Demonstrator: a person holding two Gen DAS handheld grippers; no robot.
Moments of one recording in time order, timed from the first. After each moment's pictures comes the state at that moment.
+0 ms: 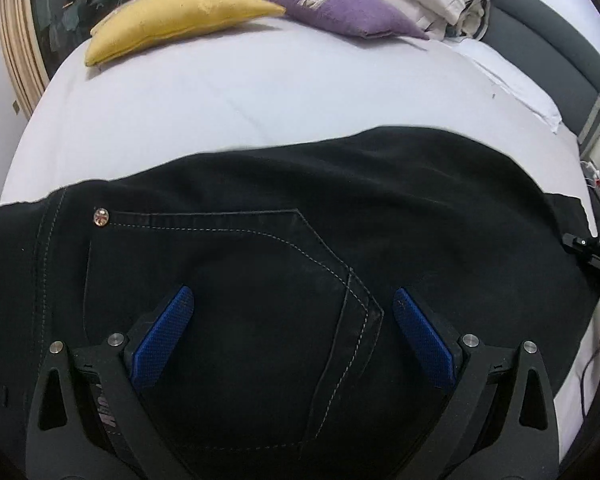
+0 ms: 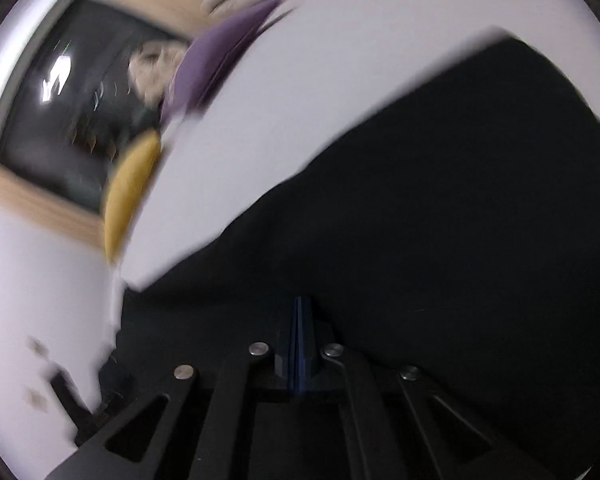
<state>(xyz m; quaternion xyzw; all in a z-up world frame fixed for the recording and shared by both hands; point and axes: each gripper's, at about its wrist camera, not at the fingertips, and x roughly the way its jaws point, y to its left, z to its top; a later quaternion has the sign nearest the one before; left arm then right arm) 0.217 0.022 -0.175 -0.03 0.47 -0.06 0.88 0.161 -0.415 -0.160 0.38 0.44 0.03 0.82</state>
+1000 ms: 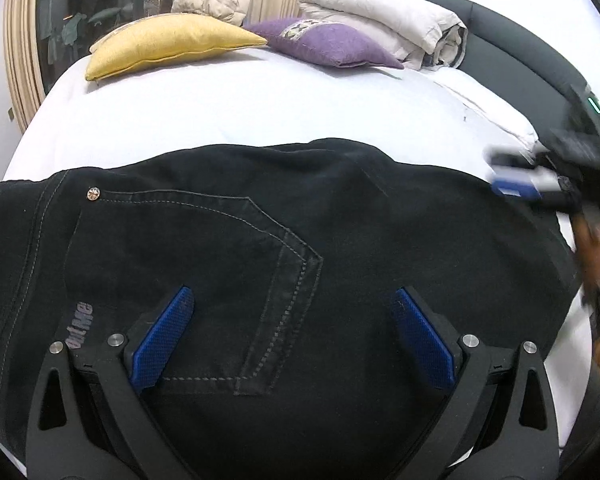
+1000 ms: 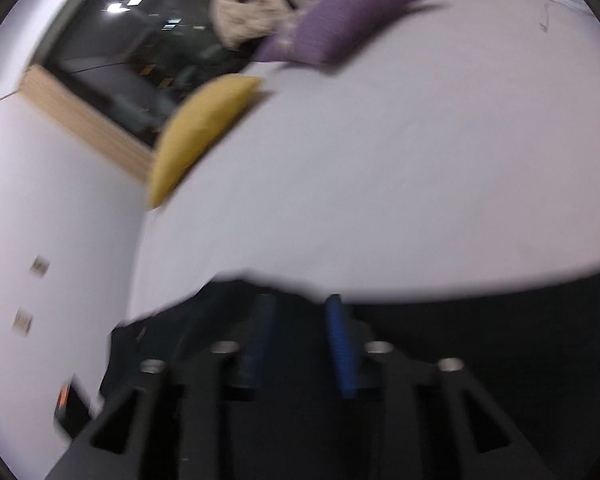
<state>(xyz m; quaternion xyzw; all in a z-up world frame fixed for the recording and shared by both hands) 0.157 0.007 -0.174 -0.04 0.42 -0.08 0.90 0.211 -0.269 -0.099 0.25 0.45 0.20 0.84</state>
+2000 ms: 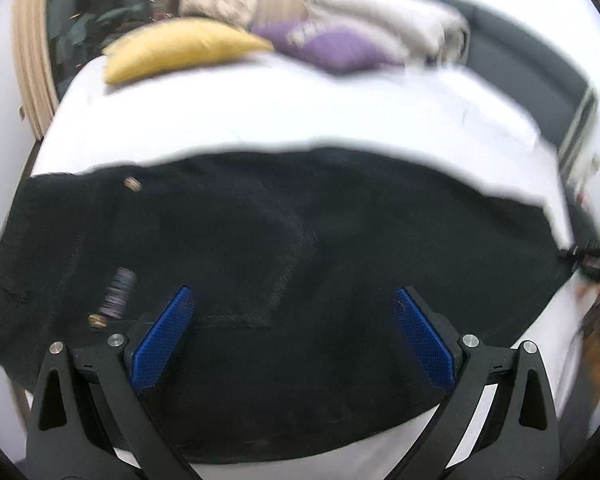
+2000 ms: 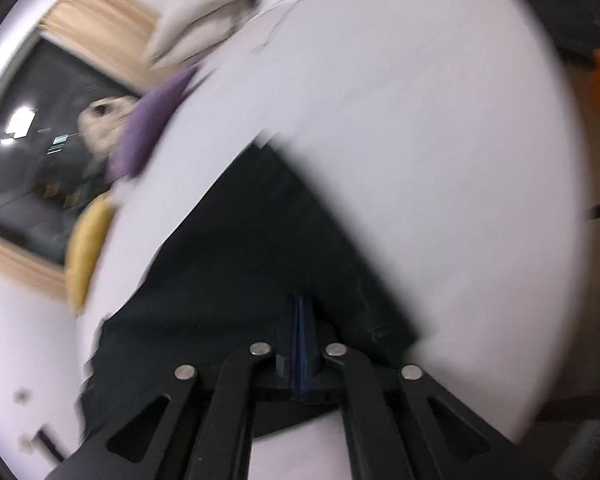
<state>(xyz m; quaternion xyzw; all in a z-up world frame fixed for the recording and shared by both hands) 0.107 0.009 -0.132 -0.06 0.40 -0.06 0.91 0.086 -0.473 -0.137 0.38 0.41 -0.08 0.83</state>
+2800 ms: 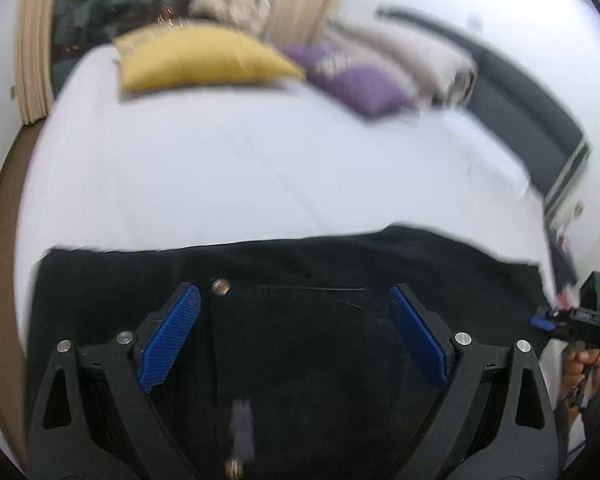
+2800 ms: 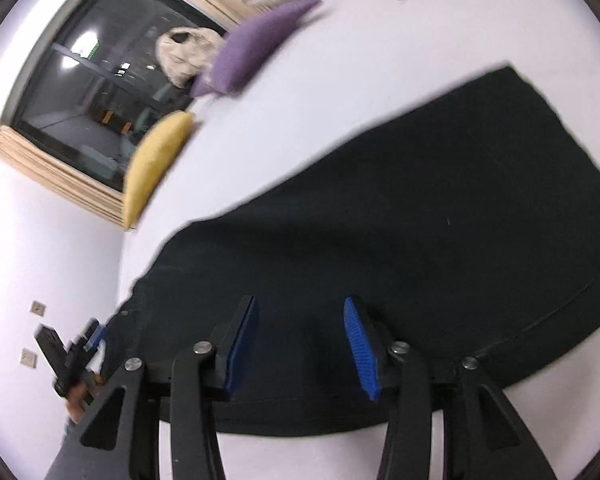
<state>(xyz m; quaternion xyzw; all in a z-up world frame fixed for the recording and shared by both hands) 0.209 0.113 -0.130 -0.10 0.42 -0.09 0.90 0.141 -0.362 -0.156 0.35 0.46 0.08 0.81</state>
